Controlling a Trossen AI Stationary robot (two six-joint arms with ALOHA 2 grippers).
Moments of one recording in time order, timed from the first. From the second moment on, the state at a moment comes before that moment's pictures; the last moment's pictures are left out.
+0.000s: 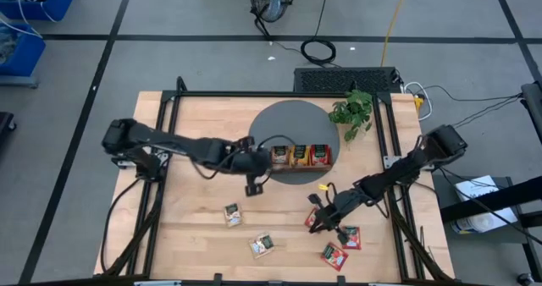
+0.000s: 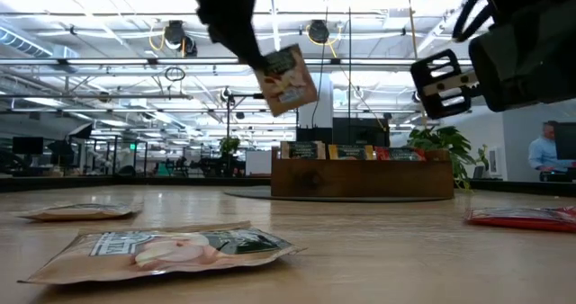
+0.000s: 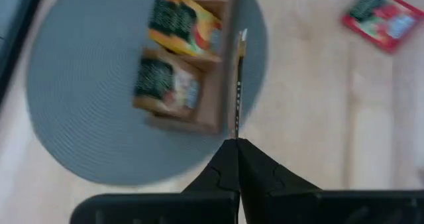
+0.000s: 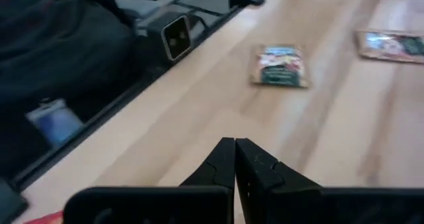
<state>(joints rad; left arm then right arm) -0.15 1.66 1.39 -0.74 -0.28 -0.21 0.48 1.56 0.48 0.62 -0.14 0.02</state>
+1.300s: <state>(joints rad) 0.06 2.06 1.72 -0.99 -0.13 0.01 0.53 1.38 0.28 0.74 0.03 0.11</state>
